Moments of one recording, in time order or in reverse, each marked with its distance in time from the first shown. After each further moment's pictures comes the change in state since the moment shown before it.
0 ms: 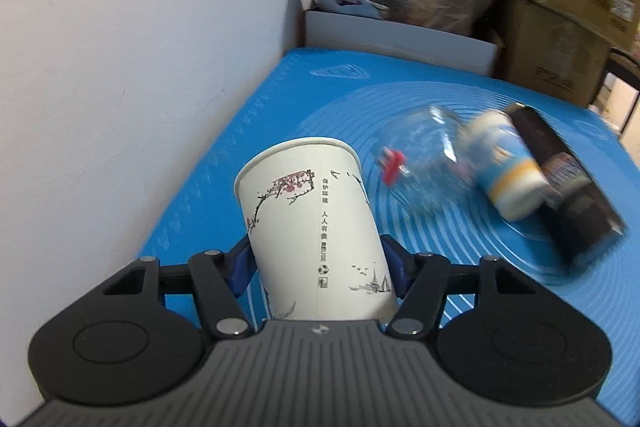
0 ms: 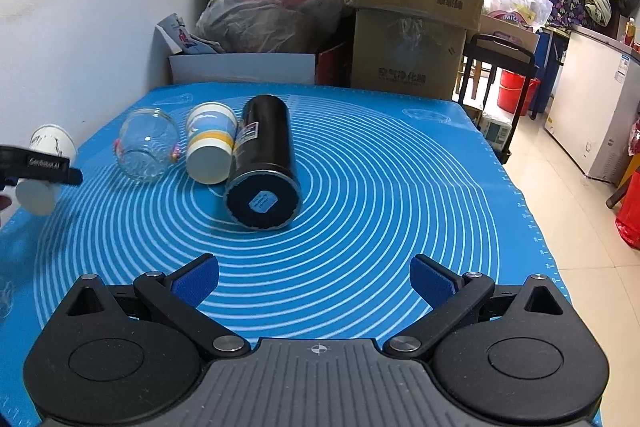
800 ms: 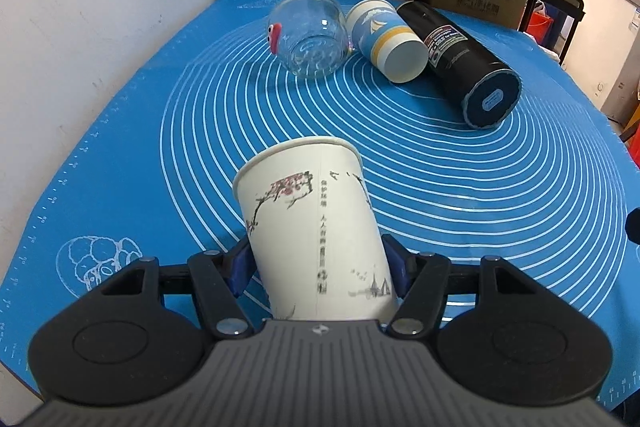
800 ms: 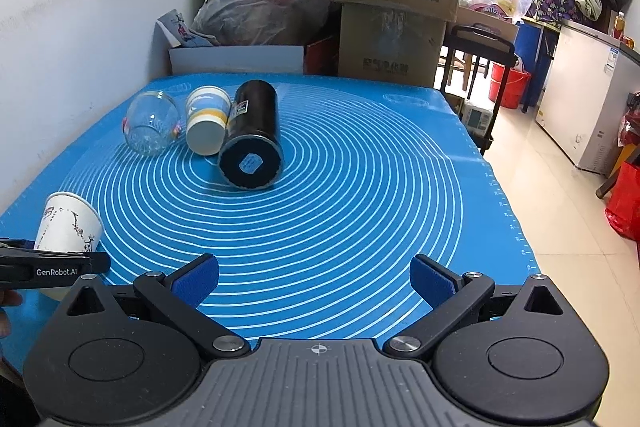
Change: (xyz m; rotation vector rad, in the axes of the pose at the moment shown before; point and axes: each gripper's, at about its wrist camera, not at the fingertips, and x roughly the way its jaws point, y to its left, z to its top) left arm -0.051 -0.061 -0.091 0.083 0.106 -0.098; right arm -0.042 -0.018 -0.033 0.003 0.016 -0.015
